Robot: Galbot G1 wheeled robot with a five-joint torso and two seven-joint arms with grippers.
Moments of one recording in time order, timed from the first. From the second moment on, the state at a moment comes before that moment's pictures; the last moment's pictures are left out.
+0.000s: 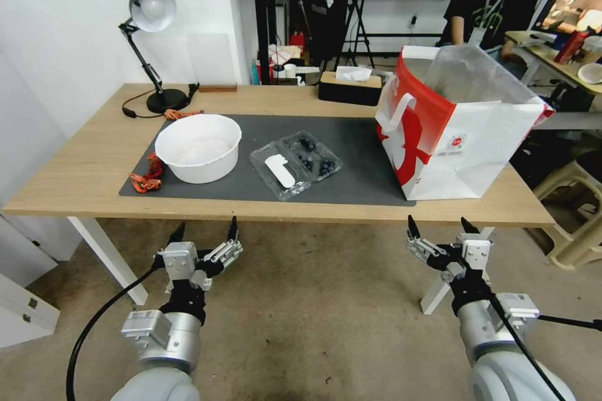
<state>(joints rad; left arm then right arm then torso) 1.78 -1.60 -0.49 -2.36 -0.12 0.09 -0.03 -1.63 1.46 0.64 2.34 0.21 -0.31 0.02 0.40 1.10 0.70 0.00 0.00</state>
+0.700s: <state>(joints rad) 1.75 -1.58 -0.52 -2.29 -0.14 0.05 -0.01 -1.28 1.21 0.37 2.17 0.46 -0.44 0.24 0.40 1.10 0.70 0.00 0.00</state>
